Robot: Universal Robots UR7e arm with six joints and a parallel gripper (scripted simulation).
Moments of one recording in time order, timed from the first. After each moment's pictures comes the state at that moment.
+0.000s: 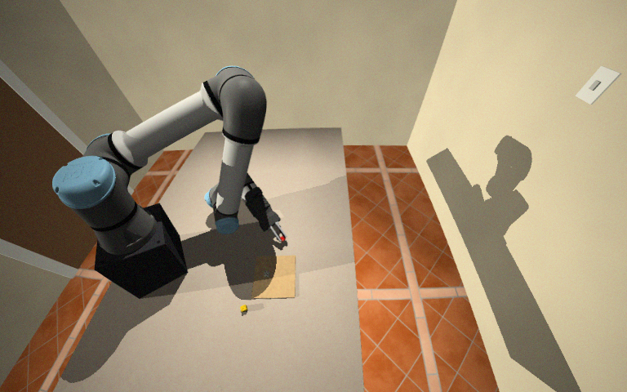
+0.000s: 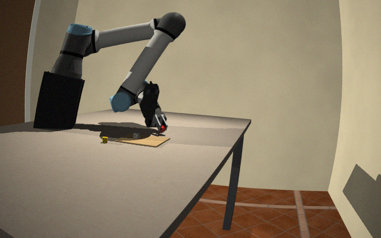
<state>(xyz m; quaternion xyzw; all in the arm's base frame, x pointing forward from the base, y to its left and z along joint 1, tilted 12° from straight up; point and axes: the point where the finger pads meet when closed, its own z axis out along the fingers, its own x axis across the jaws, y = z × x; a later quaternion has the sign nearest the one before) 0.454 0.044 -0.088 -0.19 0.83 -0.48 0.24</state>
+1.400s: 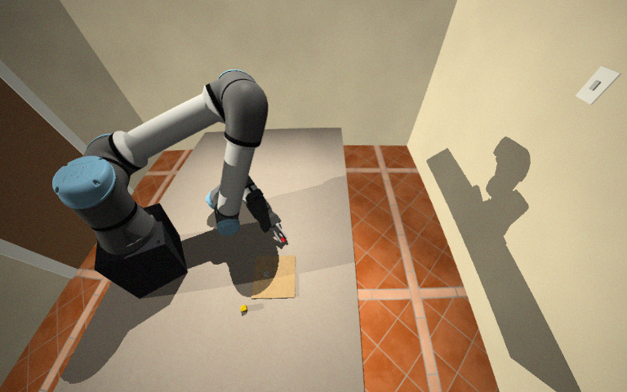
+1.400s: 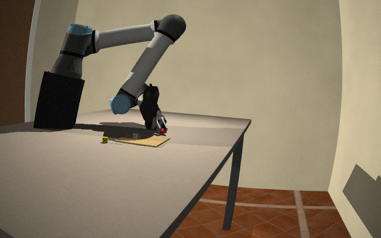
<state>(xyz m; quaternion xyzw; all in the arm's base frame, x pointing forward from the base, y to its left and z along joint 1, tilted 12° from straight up) 0.456 0.045 -0.098 -0.19 0.83 -0.48 0.24</state>
